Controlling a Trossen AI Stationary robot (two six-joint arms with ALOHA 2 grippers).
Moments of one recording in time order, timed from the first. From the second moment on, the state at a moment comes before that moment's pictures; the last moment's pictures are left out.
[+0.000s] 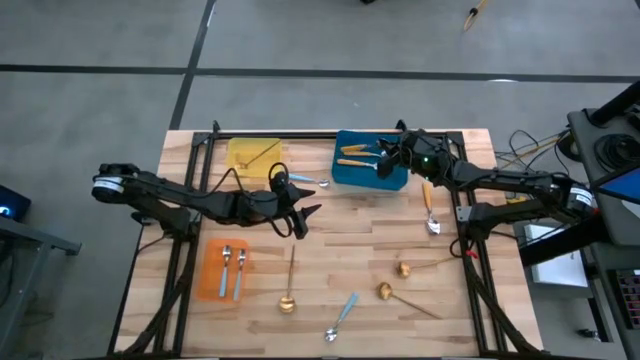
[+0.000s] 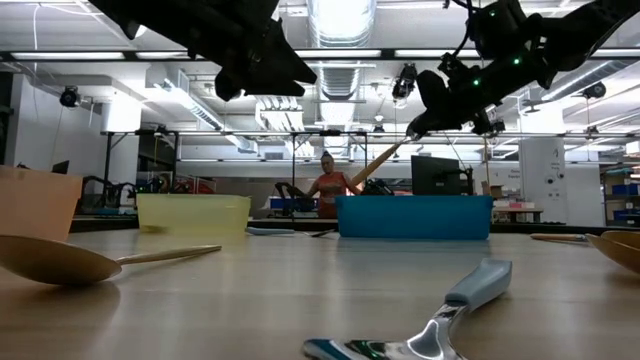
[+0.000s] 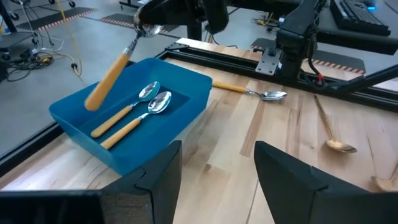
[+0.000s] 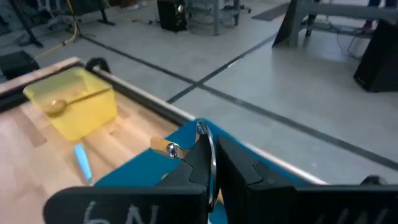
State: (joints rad) left arm -0.09 1.39 0.77 0.28 -0.46 -0.23; right arm -0.50 1.13 0.56 0.29 0.30 0.18
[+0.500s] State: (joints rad) left arm -0.09 1.39 0.77 0.31 -0.50 -0.23; right arm -0.53 1.13 0.55 0.35 0.24 0.14
